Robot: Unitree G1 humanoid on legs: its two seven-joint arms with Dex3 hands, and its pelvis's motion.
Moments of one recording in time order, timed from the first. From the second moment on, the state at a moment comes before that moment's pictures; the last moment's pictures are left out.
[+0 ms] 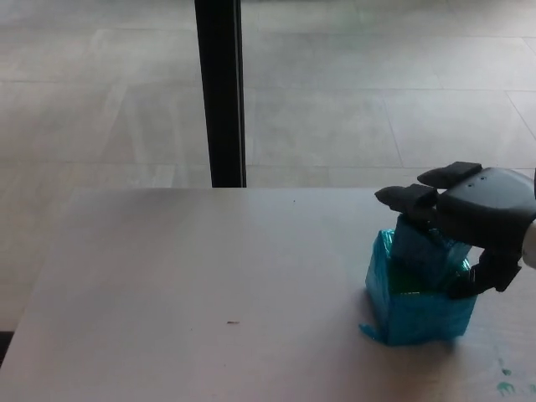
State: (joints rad) left_arm -0.05 0.79 0.24 1.24 -0.06 -0.11 -0.40; right_arm -0.71 -0.78 0.45 0.29 -0.75 -0.29 0.32
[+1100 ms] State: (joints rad) left_arm -0.03 0.80 0.24 1.25 -0.06 -0.11 -0.40; right_arm -0.48 -0.94 -0.07 0.20 -0.57 -0.22 0.42
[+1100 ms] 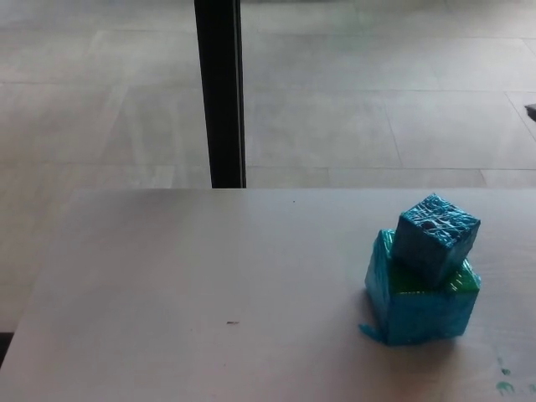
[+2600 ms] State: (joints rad) left_arm -0.02 0.79 0.25 1.25 -0.06 -0.11 -0.40; right_arm -0.11 -0.58 -0.77 1.06 -0.20 -0.32 0.01
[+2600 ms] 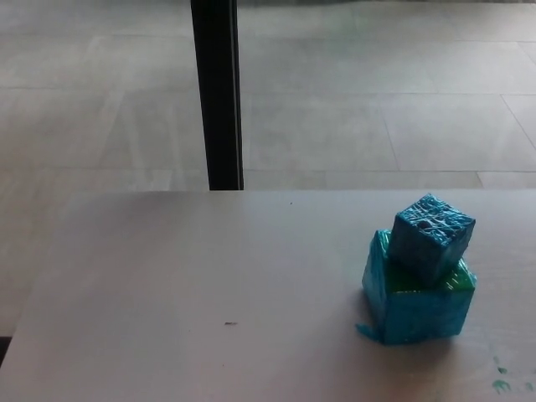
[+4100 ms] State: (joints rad) left_arm -0.01 0.76 0.27 1.25 -0.06 -0.11 -0.38; right_arm -0.11 -0.60 -0.53 1.17 0.09 -0.13 0.18
